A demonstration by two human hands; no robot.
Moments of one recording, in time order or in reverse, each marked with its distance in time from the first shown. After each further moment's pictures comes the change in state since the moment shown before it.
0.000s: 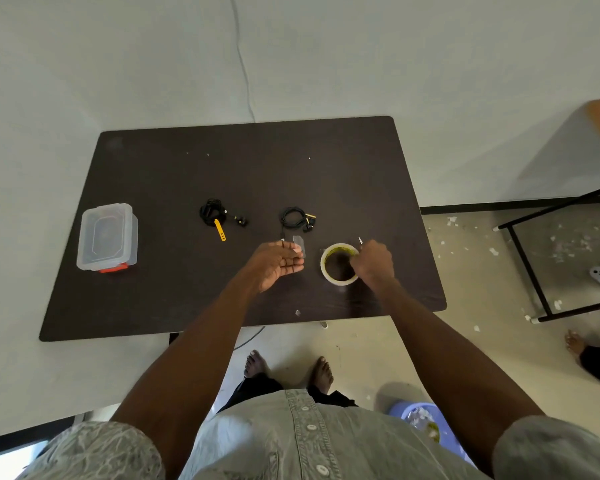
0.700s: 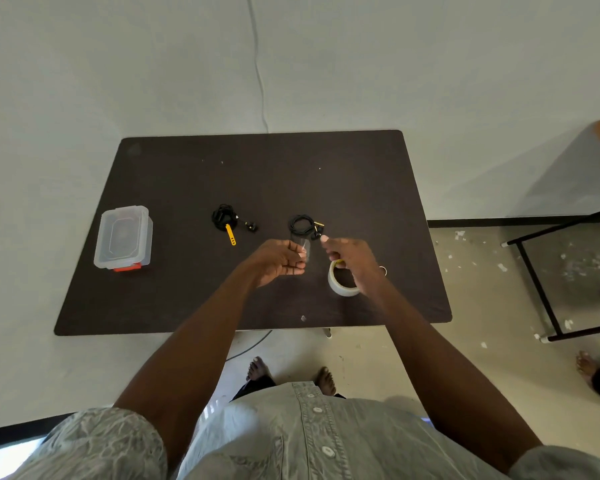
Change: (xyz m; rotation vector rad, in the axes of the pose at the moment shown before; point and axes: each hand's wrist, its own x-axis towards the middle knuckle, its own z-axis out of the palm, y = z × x) left_hand -0.013 0.024 -0.007 0.201 -0.086 0.027; right_hand -0.021 -0.050 -0.005 0.820 -0.276 -0.023
